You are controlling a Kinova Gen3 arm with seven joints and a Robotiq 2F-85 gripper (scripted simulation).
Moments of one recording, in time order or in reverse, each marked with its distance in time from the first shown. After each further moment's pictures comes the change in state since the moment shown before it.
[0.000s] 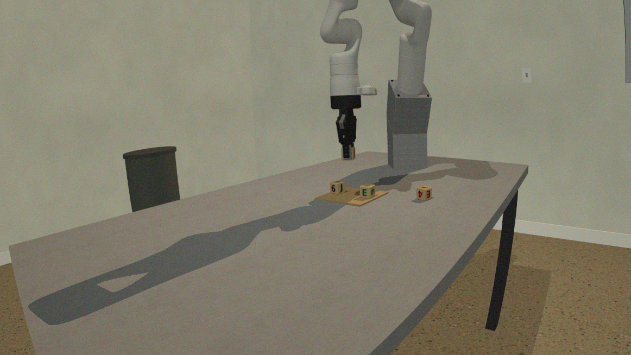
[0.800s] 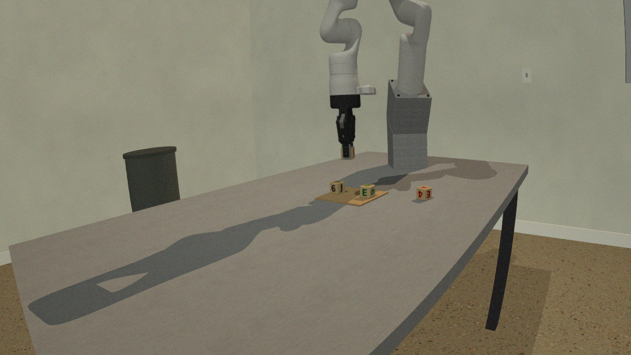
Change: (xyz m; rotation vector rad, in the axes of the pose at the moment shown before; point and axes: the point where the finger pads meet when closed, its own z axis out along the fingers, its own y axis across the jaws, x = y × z) arm -0.002 -0.001 -0.001 0.002 -0.001 -0.026
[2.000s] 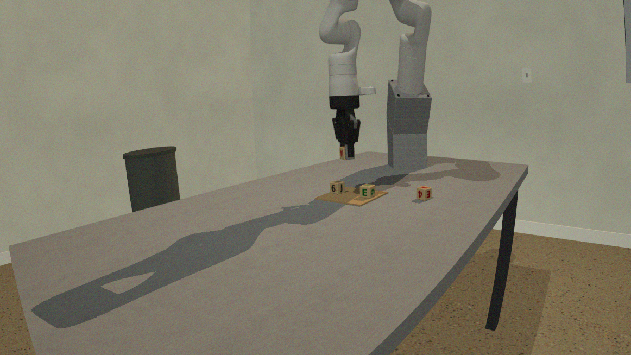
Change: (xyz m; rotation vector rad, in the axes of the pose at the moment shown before) arm -0.004 -0.010 0.001 0.015 0.003 -0.557
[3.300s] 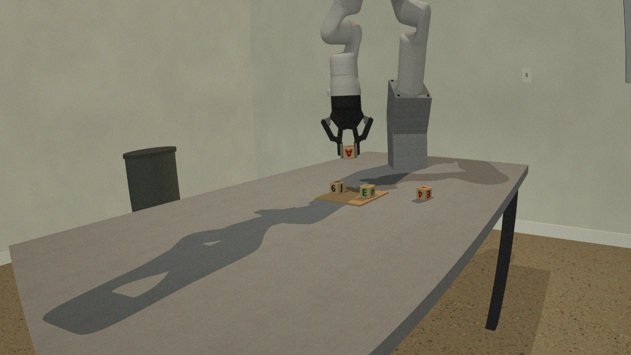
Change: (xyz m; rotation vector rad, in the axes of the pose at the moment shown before) arm 0.008 -0.009 0.000 -0.001 0.006 -1.208
